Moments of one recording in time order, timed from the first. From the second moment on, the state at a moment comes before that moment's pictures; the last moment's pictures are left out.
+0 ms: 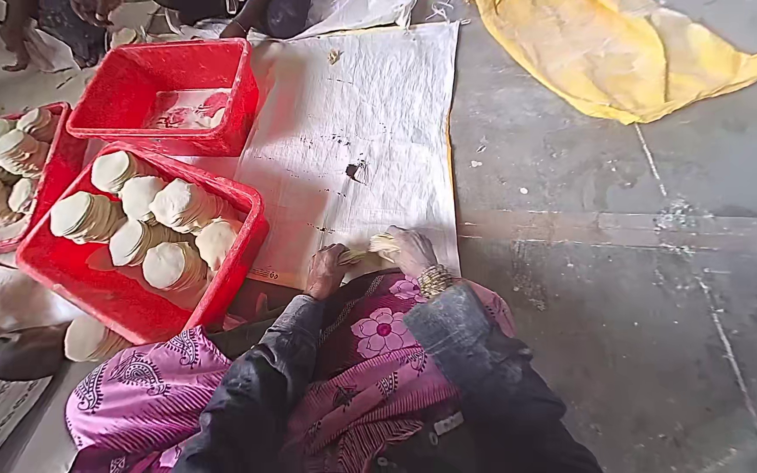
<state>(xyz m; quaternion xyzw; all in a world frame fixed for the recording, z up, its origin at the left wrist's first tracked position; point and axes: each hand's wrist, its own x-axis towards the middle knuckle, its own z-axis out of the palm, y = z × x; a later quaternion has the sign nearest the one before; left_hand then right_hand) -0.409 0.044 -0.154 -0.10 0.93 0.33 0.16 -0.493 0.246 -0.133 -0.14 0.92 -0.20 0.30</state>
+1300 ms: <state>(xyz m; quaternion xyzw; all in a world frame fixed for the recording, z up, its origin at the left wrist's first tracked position) -0.403 0.039 -0.142 -0.07 0.92 0.37 0.06 -0.494 0.270 -0.143 -0.17 0.88 -0.38 0.22</state>
